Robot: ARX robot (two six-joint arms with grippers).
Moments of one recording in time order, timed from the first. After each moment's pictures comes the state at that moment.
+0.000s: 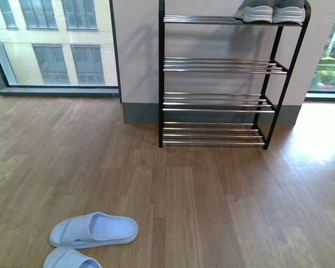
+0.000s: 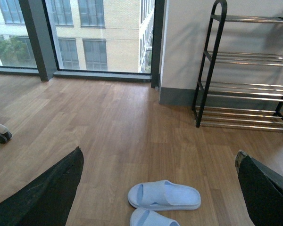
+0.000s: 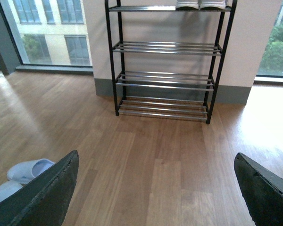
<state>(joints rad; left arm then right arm) 0.00 0.01 0.01 0.00 0.00 0.00 0.00 0.00 0.02 0.00 0.00 0.00</state>
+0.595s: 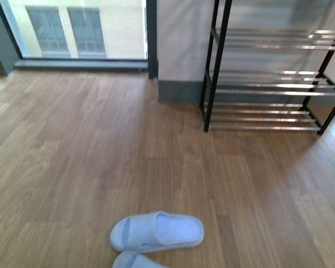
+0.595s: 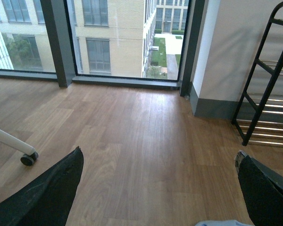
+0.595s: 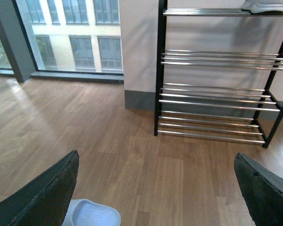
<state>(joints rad) 0.00 0.01 0.01 0.00 0.00 0.00 0.00 0.00 0.02 0.00 0.00 0.00</state>
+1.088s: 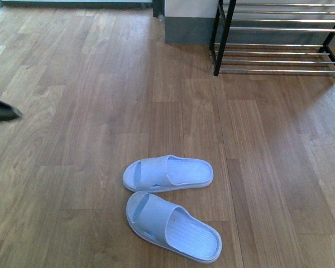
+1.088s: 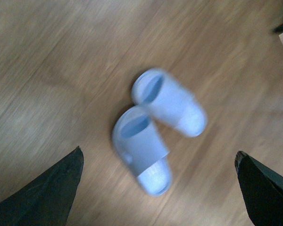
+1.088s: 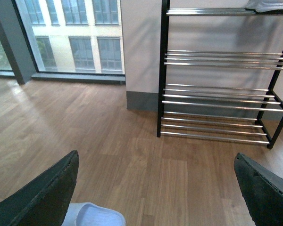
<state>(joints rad) -0.15 1.83 0.46 0.40 0.17 -0.86 0.00 0.00 0.02 0.00 0.00 0.00</state>
